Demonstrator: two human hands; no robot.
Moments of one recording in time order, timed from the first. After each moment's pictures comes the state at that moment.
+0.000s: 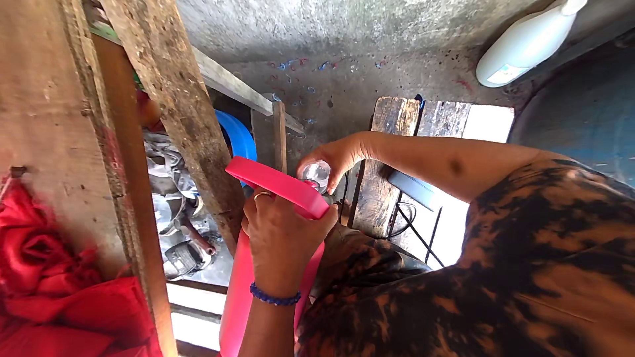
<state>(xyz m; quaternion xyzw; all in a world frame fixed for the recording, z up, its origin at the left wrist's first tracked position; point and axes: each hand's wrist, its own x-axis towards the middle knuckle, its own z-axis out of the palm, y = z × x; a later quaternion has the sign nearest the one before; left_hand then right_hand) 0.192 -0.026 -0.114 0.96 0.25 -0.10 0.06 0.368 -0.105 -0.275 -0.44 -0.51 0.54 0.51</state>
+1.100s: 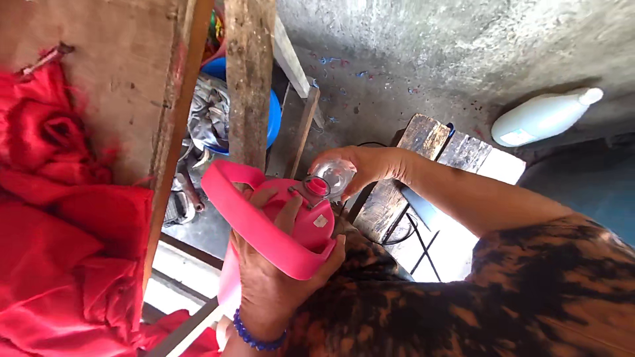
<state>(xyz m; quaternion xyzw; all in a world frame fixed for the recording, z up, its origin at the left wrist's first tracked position) 0.097 -0.035 -0.093 0.95 0.23 0.14 0.17 0.344 -0.114 -0.208 -0.37 -0.47 0.60 0.52</state>
